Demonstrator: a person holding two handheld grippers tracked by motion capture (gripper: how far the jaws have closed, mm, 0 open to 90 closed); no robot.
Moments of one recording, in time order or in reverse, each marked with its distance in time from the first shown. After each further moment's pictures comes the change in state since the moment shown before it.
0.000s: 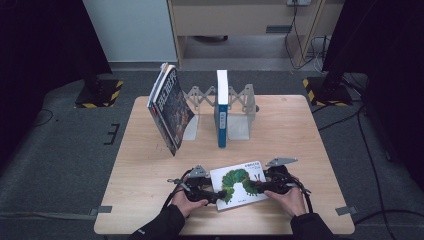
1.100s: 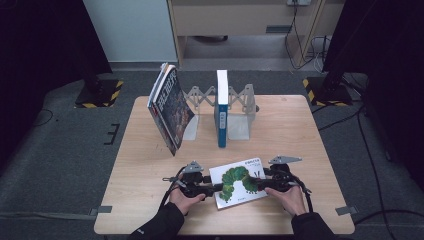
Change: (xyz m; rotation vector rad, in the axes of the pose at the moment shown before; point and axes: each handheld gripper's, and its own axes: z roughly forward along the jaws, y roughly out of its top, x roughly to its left) left arm 0.002 0.013 -0.017 -0.050 0.023 -0.068; right arm -0.006 0.002 -0.001 -0.087 0.048 0.056
